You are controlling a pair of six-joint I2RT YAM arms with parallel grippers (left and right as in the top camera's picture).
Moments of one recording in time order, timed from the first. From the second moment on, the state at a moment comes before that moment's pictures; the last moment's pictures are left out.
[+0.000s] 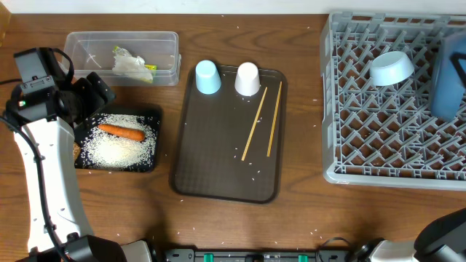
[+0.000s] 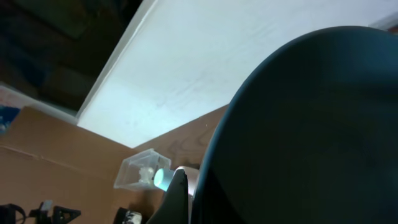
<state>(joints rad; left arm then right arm) 0.35 1.47 1.41 -0.99 0.04 -0.38 -0.74 1.61 1.40 -0.43 -1.23 0.31</state>
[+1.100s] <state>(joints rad) 0.35 1.47 1.41 -0.99 0.04 -0.38 -0.68 1.70 1.21 -0.05 -1.31 0.35</state>
